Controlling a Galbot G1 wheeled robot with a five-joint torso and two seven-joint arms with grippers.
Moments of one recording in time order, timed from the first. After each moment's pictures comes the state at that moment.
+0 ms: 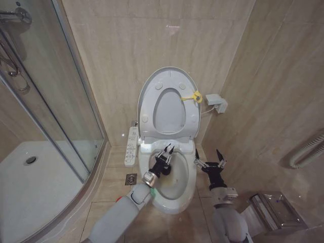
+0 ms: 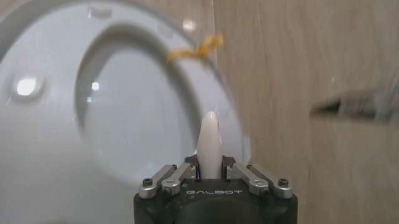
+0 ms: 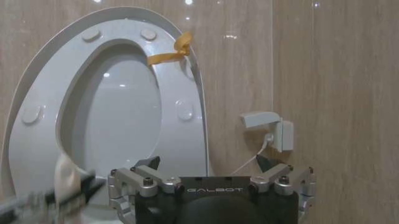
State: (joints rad) left arm 0.69 -1.32 0.33 -1.30 -0.28 -0.56 -0.10; right arm -1.38 1.51 0.57 1.96 0.08 0.14 0.06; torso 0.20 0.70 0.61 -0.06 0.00
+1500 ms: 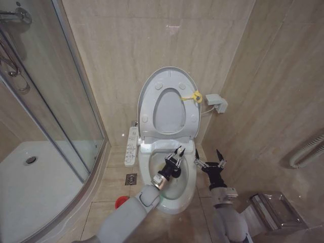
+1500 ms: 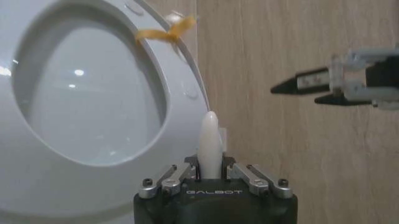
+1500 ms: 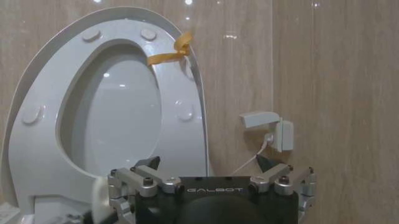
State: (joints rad) left arm 0.62 -1.40 0.45 -1.14 -0.32 -0.61 -0.10; right arm -1.38 1.51 0.57 1.96 0.08 0.14 0.06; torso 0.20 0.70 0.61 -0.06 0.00
